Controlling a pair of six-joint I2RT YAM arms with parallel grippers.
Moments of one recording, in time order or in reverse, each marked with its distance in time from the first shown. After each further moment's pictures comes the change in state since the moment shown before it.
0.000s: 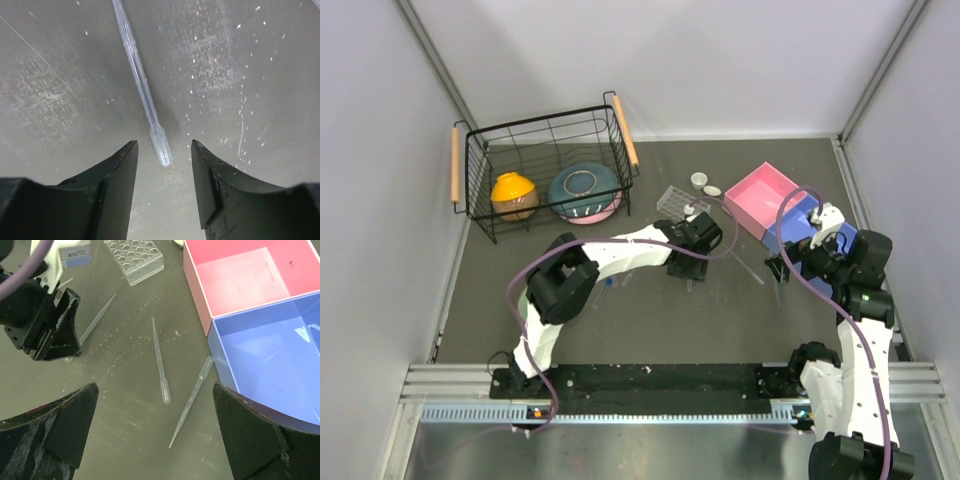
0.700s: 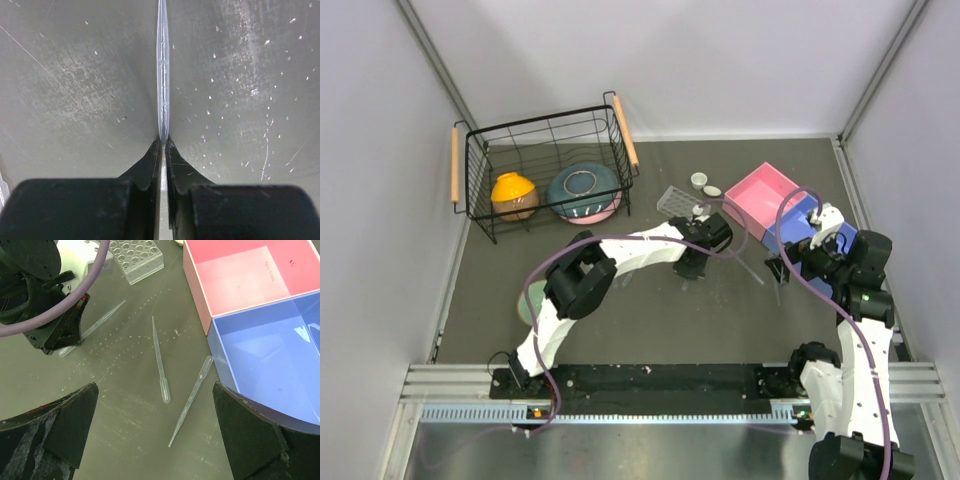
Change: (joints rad) left arm -0.013 0.151 0.187 -0.158 -0.097 0.052; right arm 0.000 0.000 0.000 -0.007 0.001 -0.006
